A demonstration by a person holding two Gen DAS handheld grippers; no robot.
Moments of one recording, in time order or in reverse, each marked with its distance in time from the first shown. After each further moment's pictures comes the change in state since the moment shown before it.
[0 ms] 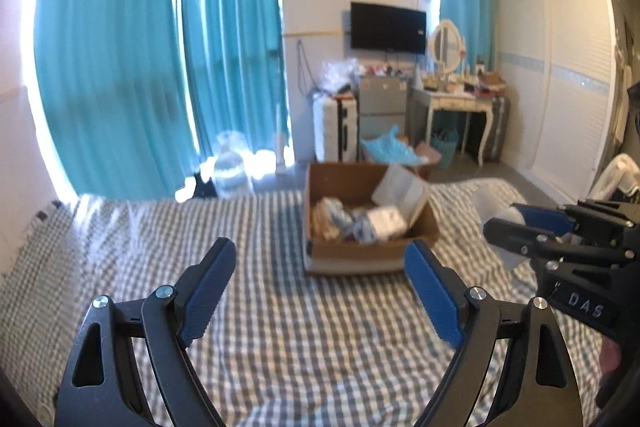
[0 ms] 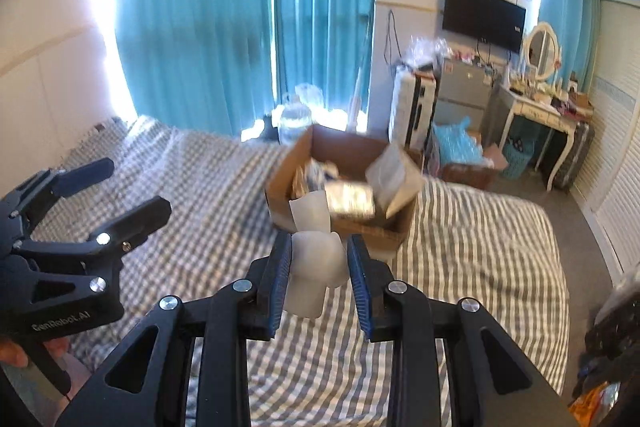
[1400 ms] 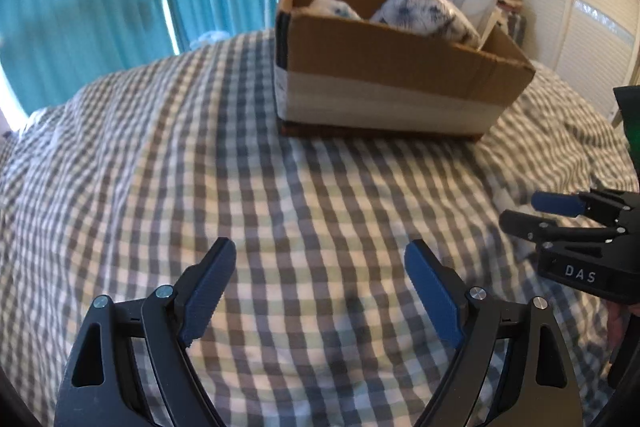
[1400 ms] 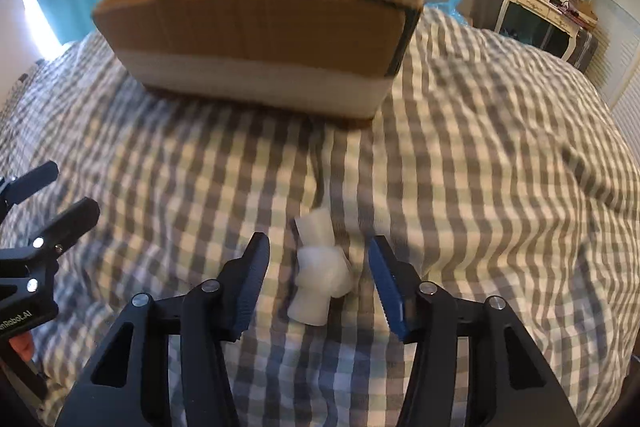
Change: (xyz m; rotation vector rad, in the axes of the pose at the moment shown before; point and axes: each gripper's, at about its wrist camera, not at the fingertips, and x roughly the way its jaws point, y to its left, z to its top) left arm 0.189 -0.005 -0.143 0.010 0.362 -0.018; right arm 0.237 -0.072 -0.132 0.117 0.391 -0.065
